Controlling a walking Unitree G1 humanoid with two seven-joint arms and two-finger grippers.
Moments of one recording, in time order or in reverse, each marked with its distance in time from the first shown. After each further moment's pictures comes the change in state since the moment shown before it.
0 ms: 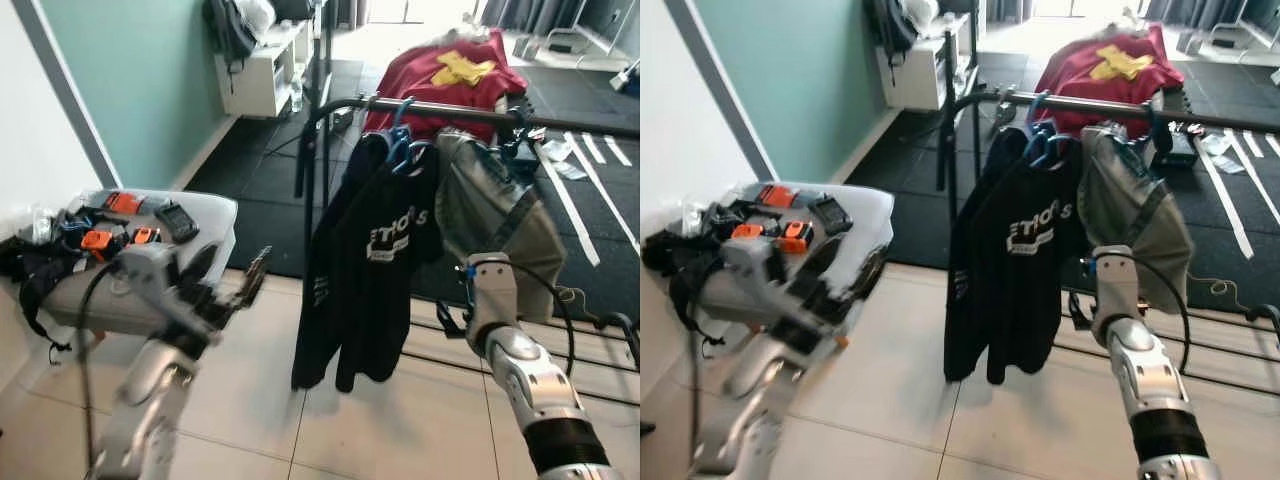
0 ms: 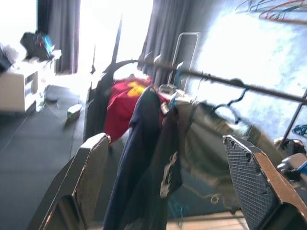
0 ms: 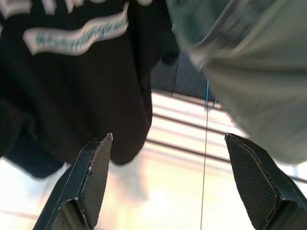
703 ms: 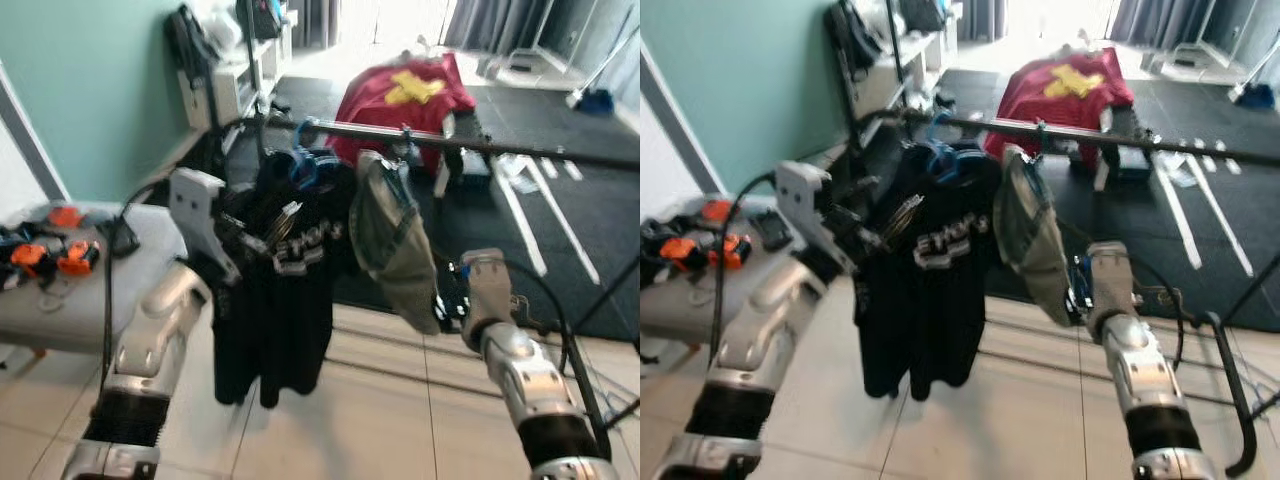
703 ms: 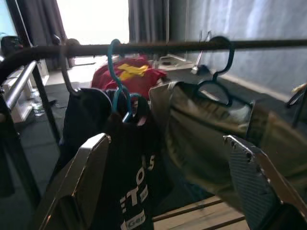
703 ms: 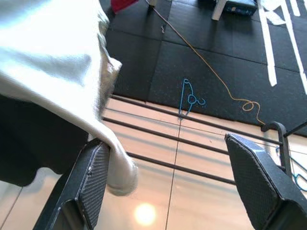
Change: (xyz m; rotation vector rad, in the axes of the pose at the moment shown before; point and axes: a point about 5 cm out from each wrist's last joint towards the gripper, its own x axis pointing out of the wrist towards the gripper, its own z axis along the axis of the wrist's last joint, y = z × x) left arm 0.055 0.042 -0.014 0.259 0.182 -0.060; right arm 0.004 0.012 0.001 -0.013 -0.016 0.039
